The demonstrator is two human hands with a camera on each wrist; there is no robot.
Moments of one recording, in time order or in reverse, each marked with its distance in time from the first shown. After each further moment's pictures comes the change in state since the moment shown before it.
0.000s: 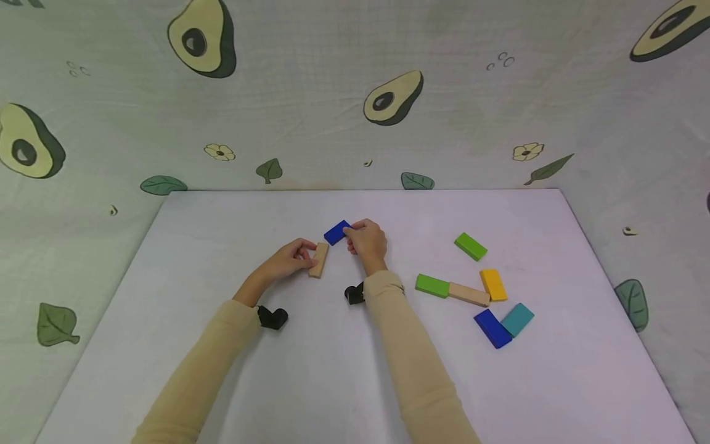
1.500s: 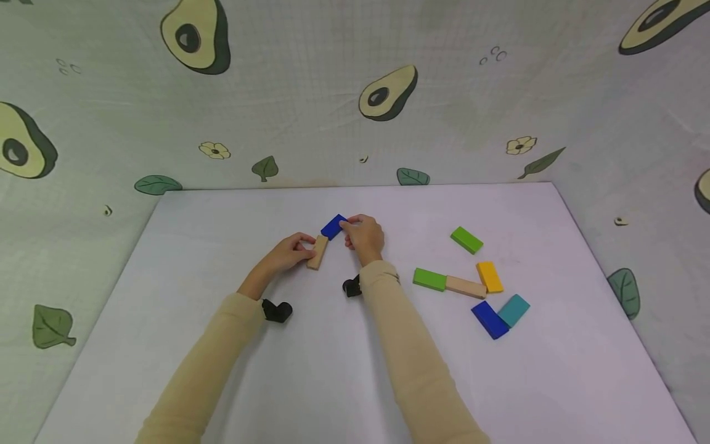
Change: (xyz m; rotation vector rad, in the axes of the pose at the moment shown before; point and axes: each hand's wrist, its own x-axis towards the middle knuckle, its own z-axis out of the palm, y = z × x) left_hand 0.005 0.013 0.003 0.039 0.061 -0.156; right_hand 0.000 -0.004 0.000 -0.051 0.012 -0.030
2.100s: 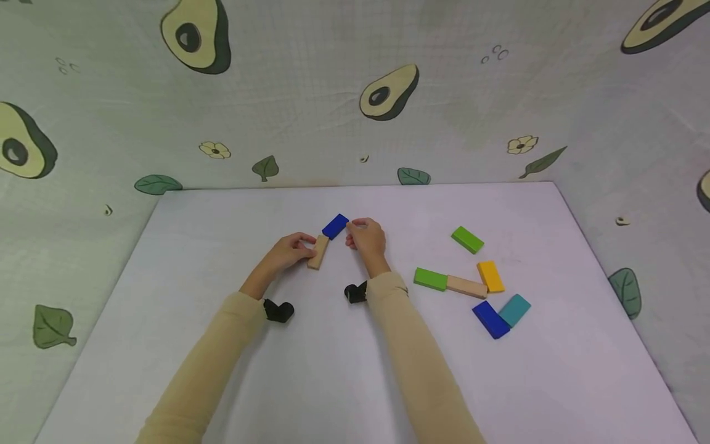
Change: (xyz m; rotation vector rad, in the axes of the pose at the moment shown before) left_hand 0.001 0.001 0.001 -0.064 0.043 -0.040; right_hand -0.007 0.010 -0.006 0.238 -0.039 0.011
